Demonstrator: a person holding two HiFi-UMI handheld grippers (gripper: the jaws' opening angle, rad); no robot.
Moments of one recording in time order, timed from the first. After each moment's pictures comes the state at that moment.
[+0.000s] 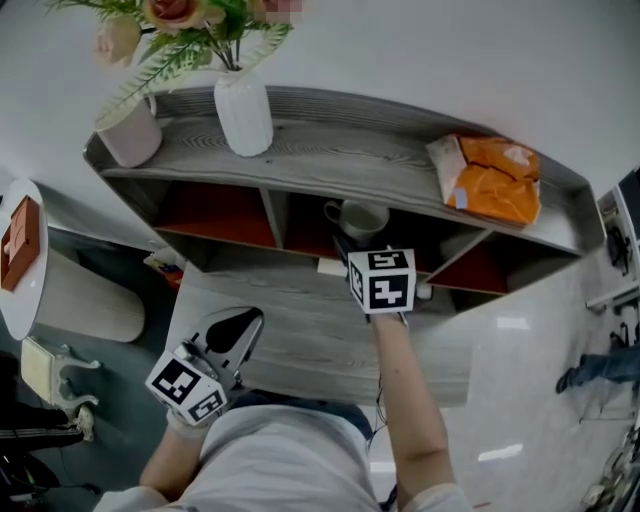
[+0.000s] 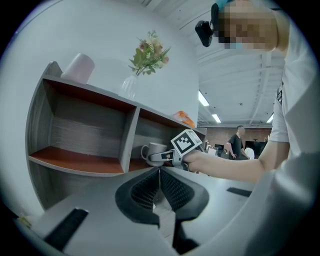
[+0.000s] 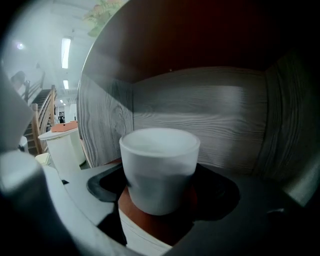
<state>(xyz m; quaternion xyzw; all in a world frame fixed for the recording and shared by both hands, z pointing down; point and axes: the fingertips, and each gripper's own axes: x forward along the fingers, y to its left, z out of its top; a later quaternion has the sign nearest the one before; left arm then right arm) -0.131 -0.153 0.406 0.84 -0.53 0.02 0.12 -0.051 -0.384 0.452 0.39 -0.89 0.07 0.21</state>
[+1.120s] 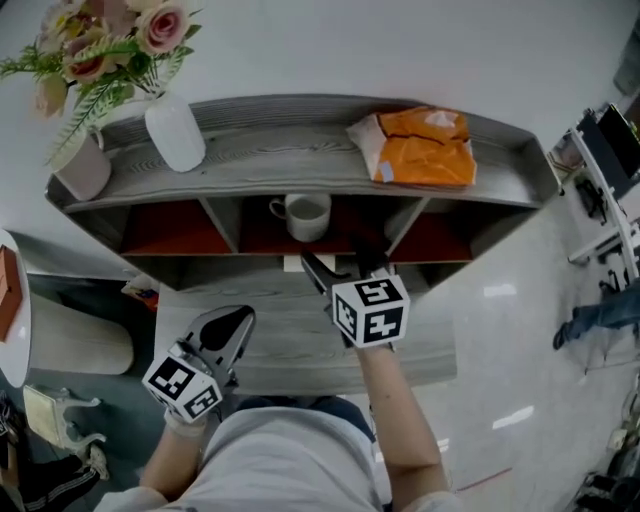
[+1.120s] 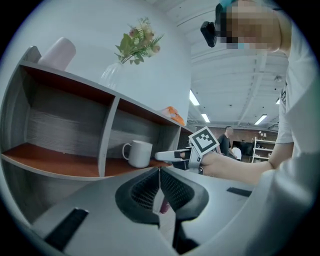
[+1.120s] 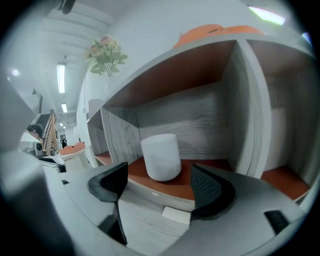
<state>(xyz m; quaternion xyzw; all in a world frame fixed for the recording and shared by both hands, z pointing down) -0.086 -0.172 0.403 0.88 -0.46 0.02 0.13 0.004 -0.321 0.429 0.39 -0.90 0.14 0.12</state>
